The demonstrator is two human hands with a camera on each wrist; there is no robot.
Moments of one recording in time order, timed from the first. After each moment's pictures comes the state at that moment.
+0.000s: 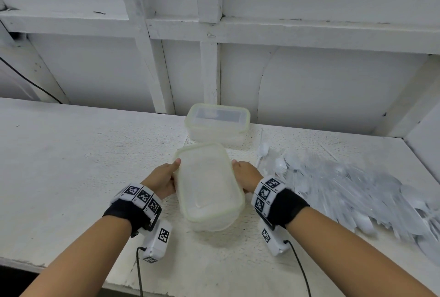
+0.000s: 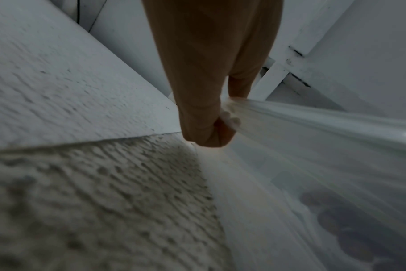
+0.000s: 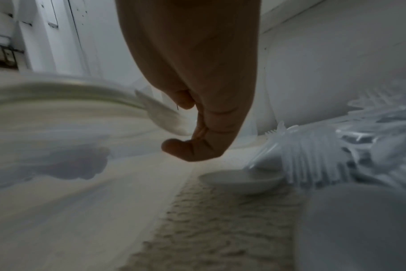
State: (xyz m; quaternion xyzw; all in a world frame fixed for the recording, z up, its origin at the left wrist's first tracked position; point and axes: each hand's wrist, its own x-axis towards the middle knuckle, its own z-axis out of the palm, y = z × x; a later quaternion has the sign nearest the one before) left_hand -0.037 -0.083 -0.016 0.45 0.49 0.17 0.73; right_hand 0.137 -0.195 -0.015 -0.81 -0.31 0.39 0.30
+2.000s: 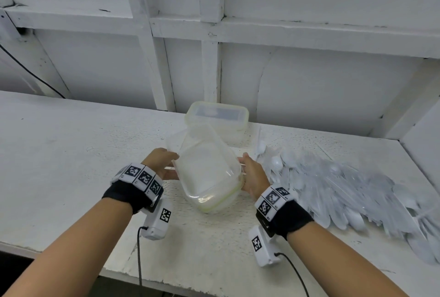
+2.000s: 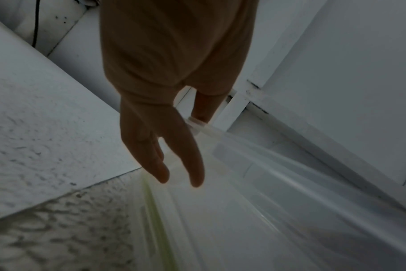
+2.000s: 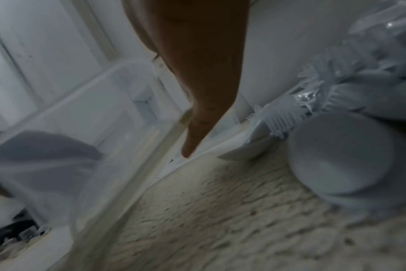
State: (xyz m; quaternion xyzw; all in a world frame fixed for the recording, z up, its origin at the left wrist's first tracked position) left_hand -0.028 -0.082 0.017 0.51 0.56 0.15 0.63; right_hand 0.133 -0.220 -0.015 -0.70 -0.18 0.43 0.54
